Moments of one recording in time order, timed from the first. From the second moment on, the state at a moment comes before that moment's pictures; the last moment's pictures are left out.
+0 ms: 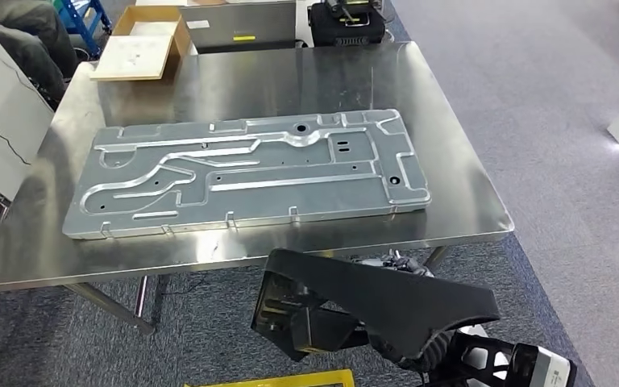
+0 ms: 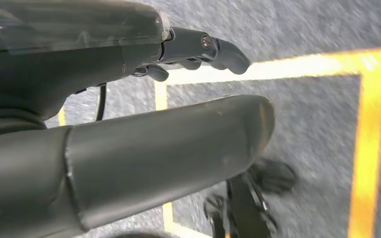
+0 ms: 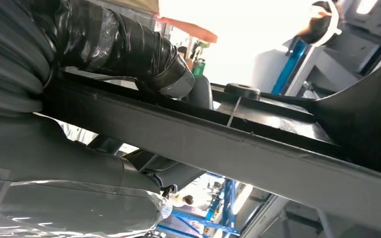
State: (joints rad) left arm -0.02 0.02 0.55 -0.19 -0.24 0.06 0.01; right arm -0.09 -0.12 0.43 -2.02 -0.32 0.39 -0.51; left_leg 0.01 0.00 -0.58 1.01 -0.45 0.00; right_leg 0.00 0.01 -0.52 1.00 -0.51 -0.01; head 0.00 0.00
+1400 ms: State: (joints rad) left arm -0.05 0.04 0.55 -0.19 -0.42 -0.03 -0.04; right arm -1.12 -0.15 0.45 -0.88 0.90 -0.11 -0.15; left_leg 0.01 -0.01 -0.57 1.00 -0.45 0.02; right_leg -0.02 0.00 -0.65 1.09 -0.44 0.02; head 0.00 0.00
